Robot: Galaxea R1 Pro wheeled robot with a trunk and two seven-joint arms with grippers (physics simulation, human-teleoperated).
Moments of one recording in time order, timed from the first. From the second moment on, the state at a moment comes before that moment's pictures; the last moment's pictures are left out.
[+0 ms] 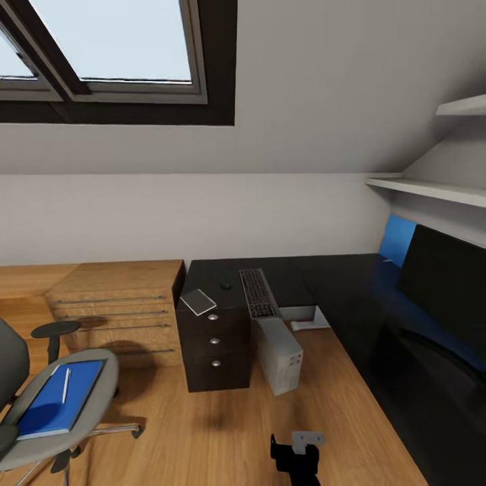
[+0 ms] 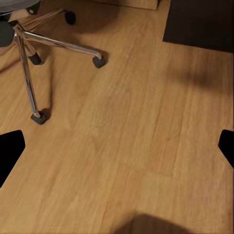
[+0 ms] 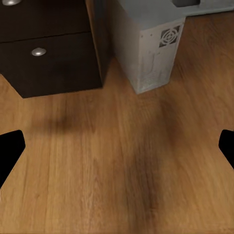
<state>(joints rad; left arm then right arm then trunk) -0.09 0.03 -0.44 -0.39 0.58 -0.49 0.36 -0.49 0.17 0.63 -0.05 -0.60 -0.47 -0.18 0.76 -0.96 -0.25</state>
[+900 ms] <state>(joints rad) -0.09 0.04 -0.30 -1.40 0.57 0.40 0.55 -0.76 0.10 0.21 -0.43 -0.82 0.02 -0.15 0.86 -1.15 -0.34</state>
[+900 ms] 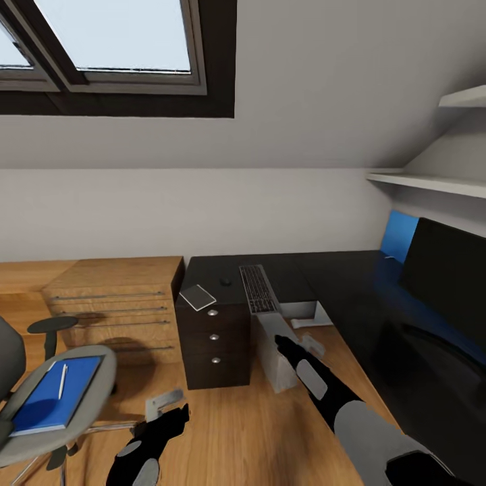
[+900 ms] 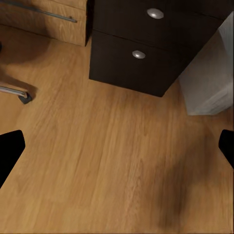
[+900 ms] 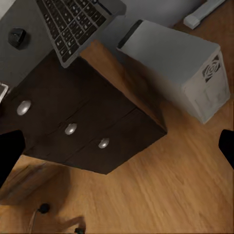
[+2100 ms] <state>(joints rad) -0.09 0.03 -0.25 -1.26 0.62 0.38 0.55 -0.78 0.05 0.08 -0.51 -1.33 0.25 0.14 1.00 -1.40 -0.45</state>
